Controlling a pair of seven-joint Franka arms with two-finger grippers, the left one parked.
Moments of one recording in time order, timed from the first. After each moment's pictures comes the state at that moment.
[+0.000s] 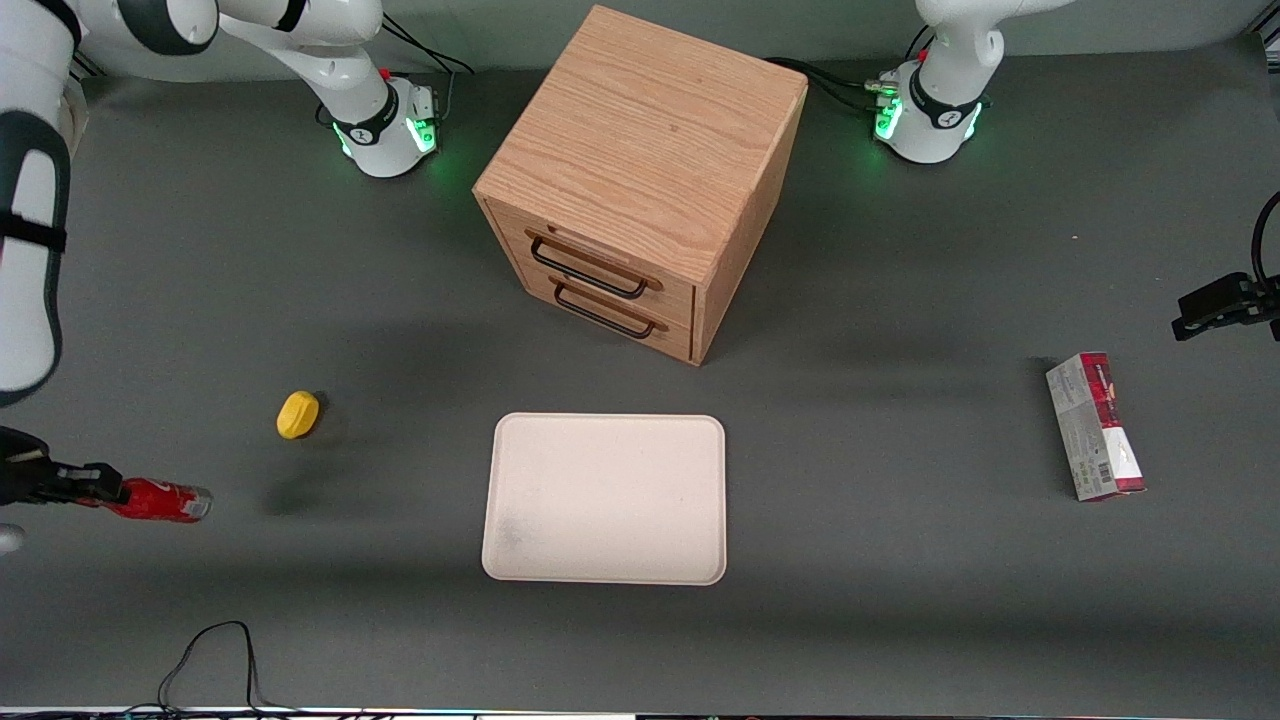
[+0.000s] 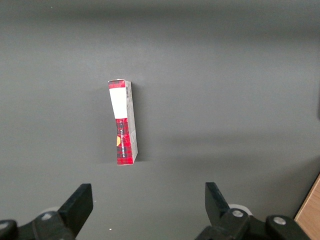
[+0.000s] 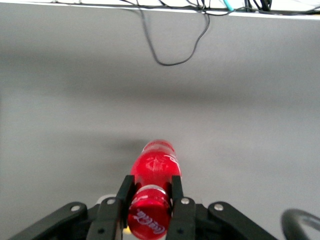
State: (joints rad) arm -0.07 0.52 -0.14 -1.22 0.09 1.80 -0.23
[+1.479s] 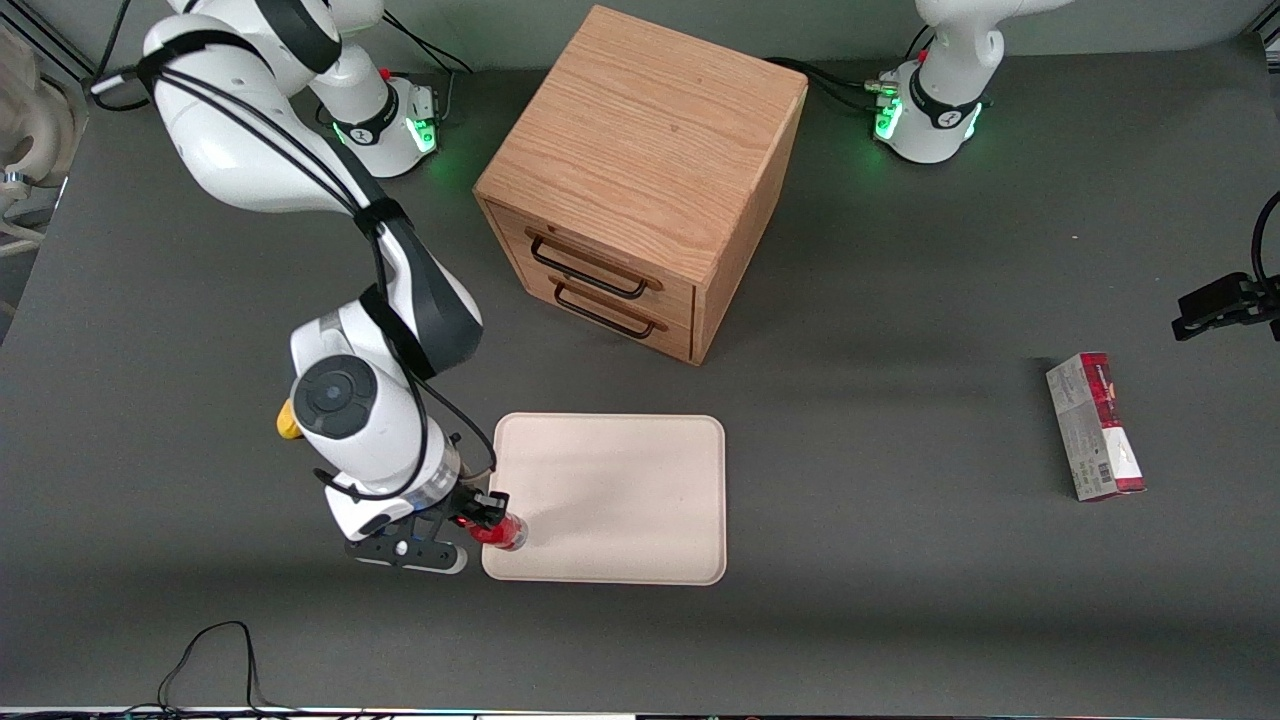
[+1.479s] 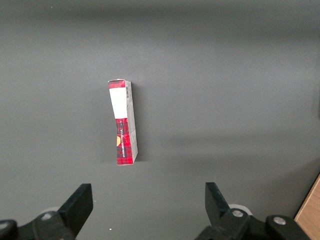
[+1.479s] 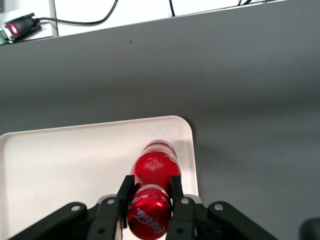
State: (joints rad) arm 0.20 0.83 0.29 -1.09 -0.29 2.07 0.64
